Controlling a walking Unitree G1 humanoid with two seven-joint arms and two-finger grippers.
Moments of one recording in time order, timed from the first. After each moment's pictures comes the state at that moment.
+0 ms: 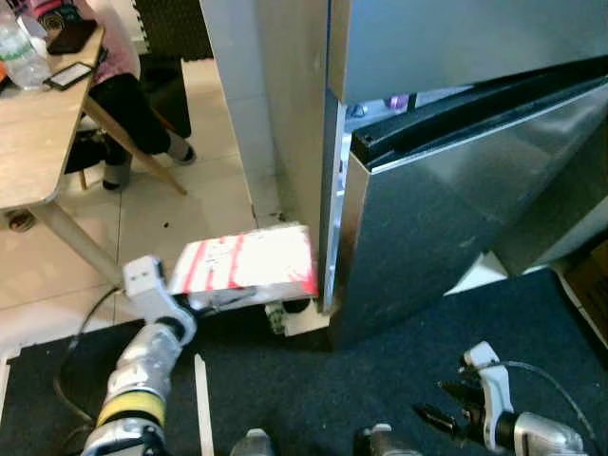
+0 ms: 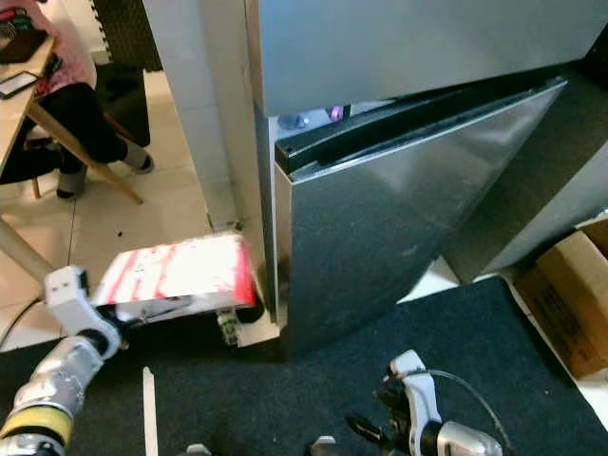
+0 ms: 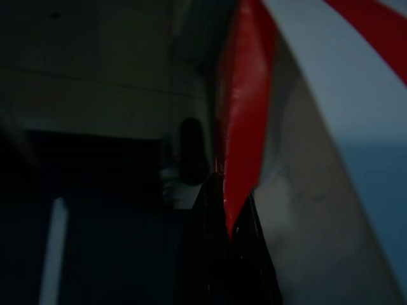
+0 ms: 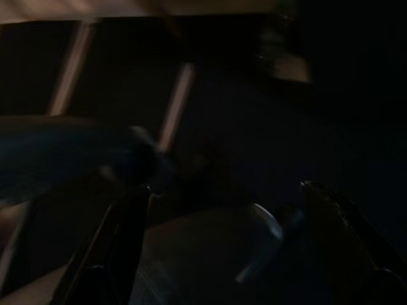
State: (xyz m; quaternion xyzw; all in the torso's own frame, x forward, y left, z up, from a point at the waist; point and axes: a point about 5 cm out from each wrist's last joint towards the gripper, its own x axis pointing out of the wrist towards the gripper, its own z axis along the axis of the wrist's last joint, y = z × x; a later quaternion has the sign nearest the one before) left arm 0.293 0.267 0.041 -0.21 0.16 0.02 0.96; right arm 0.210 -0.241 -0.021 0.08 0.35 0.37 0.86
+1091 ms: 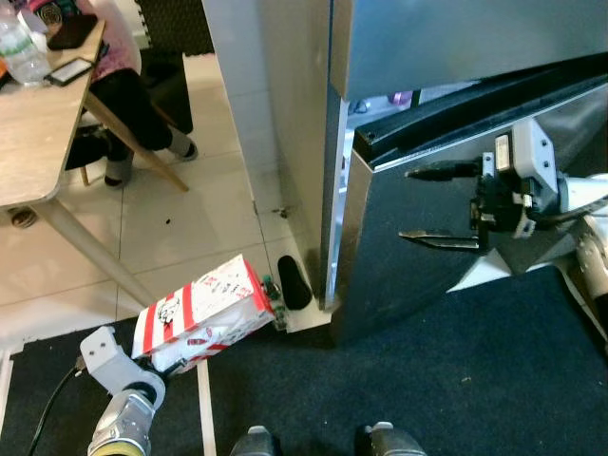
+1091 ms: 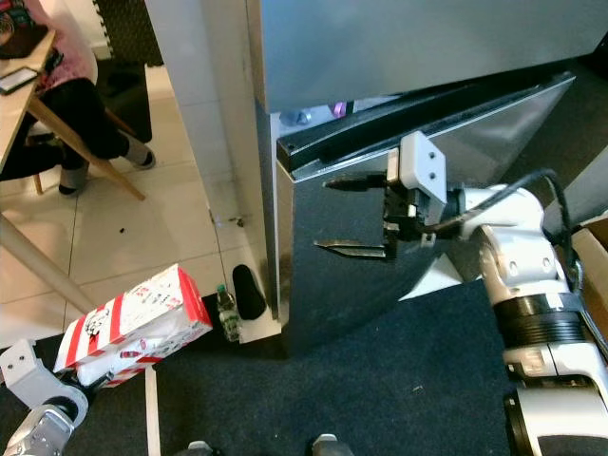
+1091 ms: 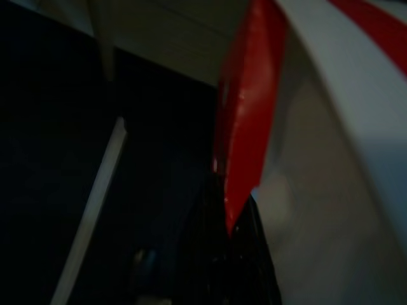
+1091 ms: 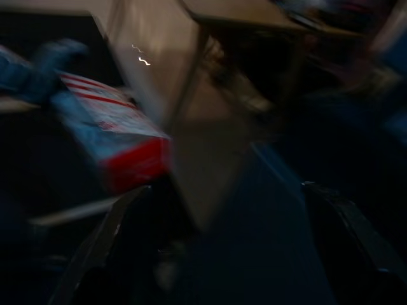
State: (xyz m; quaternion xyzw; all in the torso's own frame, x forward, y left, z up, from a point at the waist) left arm 0.226 0.287 -0.022 -0.28 0.22 0.15 0.92; right arm 0.352 -0.187 0.276 -0.25 -0.03 0.55 0.80
